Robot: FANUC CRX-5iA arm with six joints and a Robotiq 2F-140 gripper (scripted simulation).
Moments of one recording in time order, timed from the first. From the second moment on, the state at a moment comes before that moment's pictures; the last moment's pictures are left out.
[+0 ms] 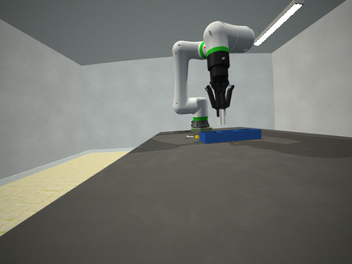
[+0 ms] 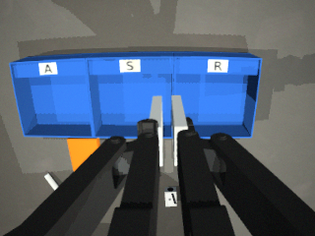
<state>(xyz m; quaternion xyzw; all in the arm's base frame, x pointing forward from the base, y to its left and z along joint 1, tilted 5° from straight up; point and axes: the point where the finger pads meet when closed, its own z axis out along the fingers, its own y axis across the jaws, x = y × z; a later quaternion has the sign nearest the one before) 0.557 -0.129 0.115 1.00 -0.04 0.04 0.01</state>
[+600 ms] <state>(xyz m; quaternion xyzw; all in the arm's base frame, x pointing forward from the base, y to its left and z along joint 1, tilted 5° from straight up) 0.561 -0.103 0.093 1.00 -0.04 0.04 0.01</state>
